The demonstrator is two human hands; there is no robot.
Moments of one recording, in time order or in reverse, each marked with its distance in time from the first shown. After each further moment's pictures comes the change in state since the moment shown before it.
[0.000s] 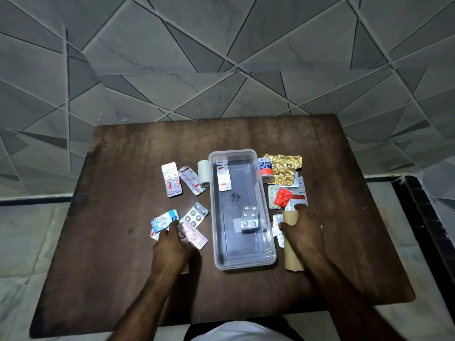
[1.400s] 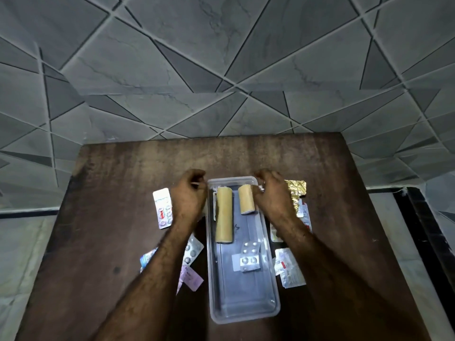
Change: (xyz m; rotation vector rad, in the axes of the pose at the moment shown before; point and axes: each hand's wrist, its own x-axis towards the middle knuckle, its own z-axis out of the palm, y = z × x) left_hand 0.136 0.143 -0.028 -0.496 0.199 0.229; right_hand 0.105 -0.139 0.000 0.003 -0.043 -0.358
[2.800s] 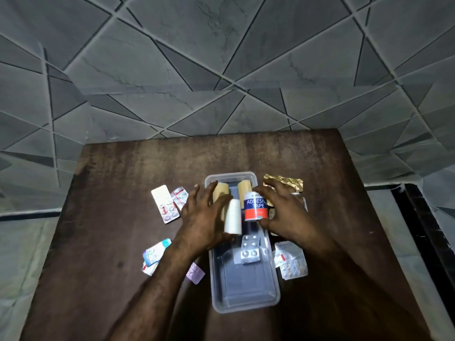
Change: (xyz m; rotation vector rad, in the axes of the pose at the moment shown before) left_hand -0.070 0.016 -0.027 0.749 -0.537 0.333; right_hand -0.056 0.017 -0.038 -0.165 -0.270 -0.196
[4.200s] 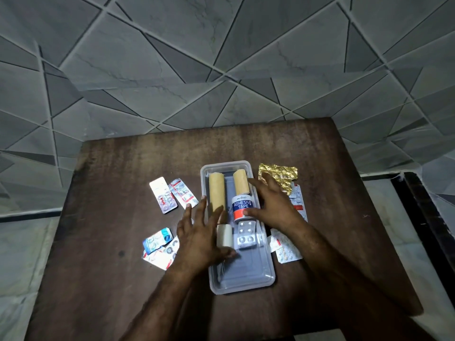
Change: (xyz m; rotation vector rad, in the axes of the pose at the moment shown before) left_hand -0.046 -0.003 0.057 -0.032 -0.019 -0.074; right_hand -0.001 0.015 0.035 0.163 -0.045 0.127
